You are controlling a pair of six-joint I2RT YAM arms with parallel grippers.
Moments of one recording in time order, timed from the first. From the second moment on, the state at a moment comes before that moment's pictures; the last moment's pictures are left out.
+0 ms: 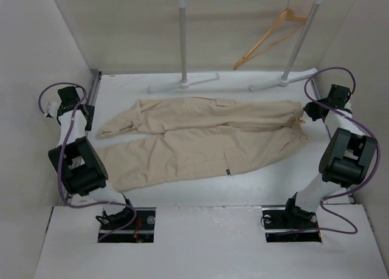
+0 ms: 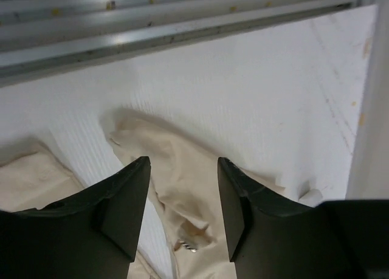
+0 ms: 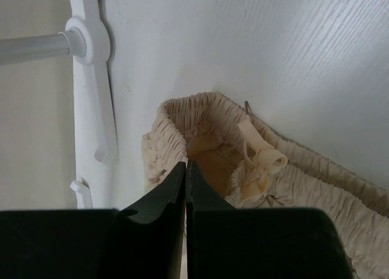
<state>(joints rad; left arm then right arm) 0.44 1.67 1.25 -0.50 -0.14 -1.02 -0.40 1.71 1.18 -0.22 -0.09 0.99</state>
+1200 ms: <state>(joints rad) -0.14 1.83 1.35 -0.57 -0.46 -0.47 0.00 1.24 0.77 -0.23 0.10 0.94</state>
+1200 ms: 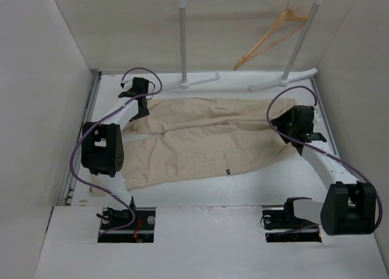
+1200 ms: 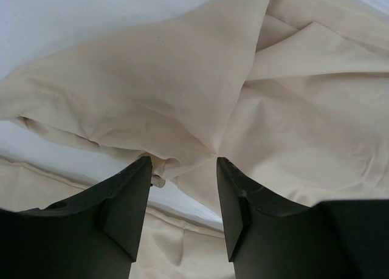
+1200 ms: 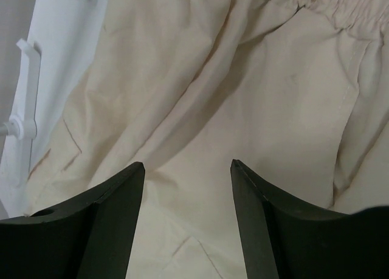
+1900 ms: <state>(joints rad) -0.11 1.93 1.42 -0.63 -0.47 -0.49 0.03 0.98 0.55 -0.29 0.07 0.93</state>
